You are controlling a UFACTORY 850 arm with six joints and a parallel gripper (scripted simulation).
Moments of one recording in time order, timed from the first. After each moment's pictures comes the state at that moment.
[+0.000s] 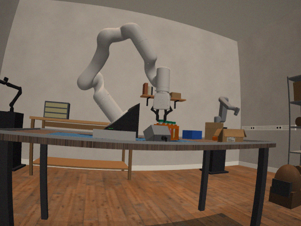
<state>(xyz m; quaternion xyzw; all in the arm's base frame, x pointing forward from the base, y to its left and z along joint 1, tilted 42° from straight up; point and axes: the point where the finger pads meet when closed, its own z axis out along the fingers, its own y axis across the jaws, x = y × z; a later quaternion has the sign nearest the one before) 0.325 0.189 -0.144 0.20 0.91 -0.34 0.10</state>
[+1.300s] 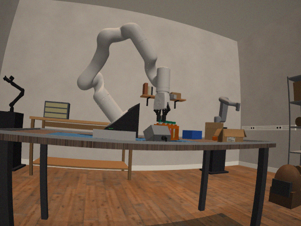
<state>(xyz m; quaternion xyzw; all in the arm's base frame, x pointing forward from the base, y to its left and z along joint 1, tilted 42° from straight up) 0.325 0.189 -0.145 0.48 0.80 -0.30 0.20</state>
